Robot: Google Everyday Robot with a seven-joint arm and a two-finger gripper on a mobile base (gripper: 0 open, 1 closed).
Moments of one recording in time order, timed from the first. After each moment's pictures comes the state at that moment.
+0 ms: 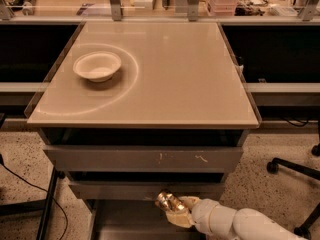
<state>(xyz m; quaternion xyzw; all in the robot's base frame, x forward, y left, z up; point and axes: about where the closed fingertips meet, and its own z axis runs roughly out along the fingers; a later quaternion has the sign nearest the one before) 0.418 -0.068 0.477 -0.30 0.82 0.28 0.40</state>
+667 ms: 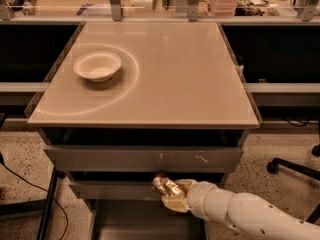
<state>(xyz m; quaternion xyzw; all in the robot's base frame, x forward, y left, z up) 0.442 -0.052 0.562 -0.34 0.81 0.21 0.42</state>
